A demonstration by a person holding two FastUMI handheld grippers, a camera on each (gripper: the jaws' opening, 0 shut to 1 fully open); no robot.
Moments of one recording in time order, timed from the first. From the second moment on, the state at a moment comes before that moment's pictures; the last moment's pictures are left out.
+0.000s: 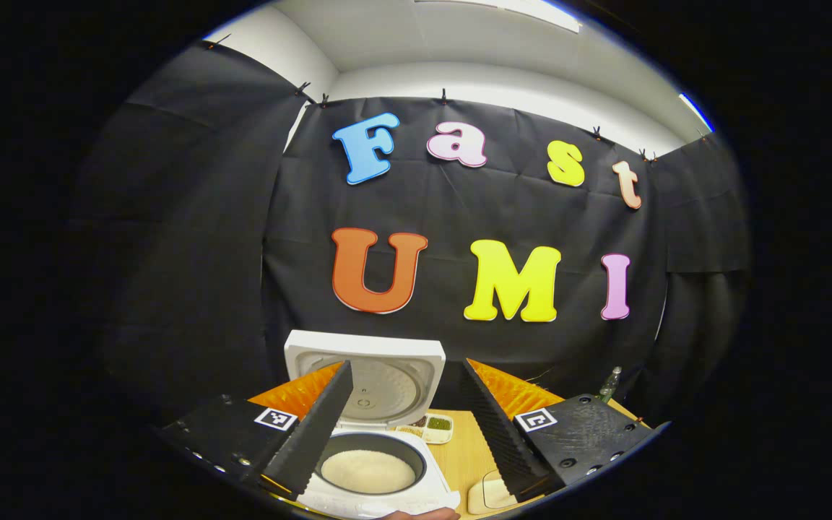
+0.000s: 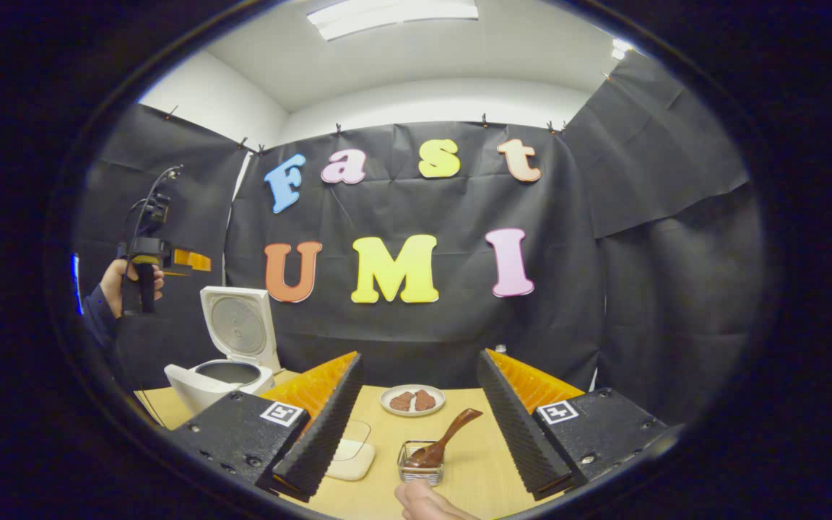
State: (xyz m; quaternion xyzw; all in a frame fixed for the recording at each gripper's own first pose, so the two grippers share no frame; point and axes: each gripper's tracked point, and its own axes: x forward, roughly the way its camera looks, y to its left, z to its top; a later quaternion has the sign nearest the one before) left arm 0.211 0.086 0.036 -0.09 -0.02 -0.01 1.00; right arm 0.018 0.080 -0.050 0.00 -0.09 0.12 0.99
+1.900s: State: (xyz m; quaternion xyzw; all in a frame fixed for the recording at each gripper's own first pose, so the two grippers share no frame) left arm 0.277 0.119 -0.103 -0.06 0.16 0.06 0.98; right arm -0.014 0.091 -0.076 0.01 -0.04 0.12 0.99
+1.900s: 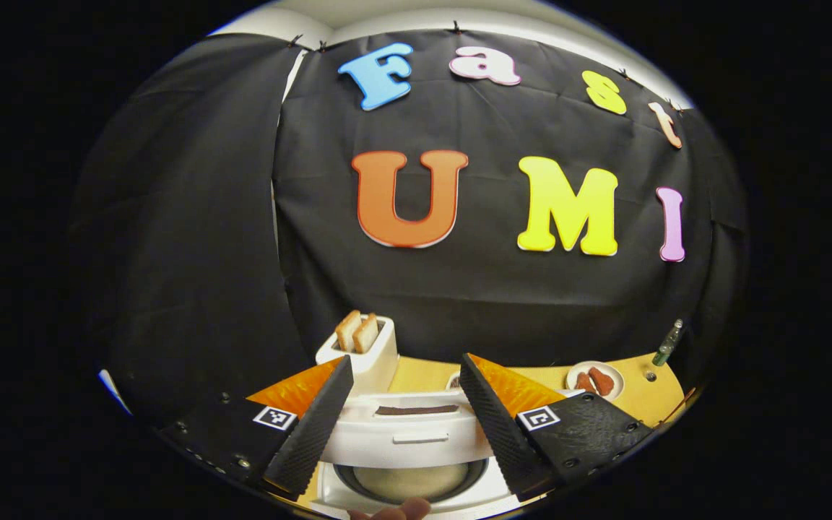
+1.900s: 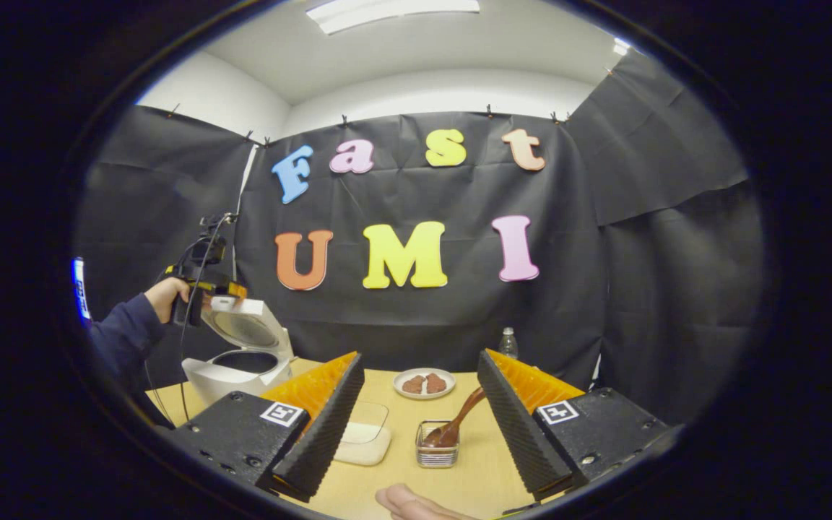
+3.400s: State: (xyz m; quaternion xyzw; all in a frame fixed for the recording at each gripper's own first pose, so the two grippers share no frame) left arm 0.197 0.089 -0.215 -0.03 0.26 0.04 0.97; right arm 0.015 0.150 -0.085 0.02 -0.02 0.17 0.99
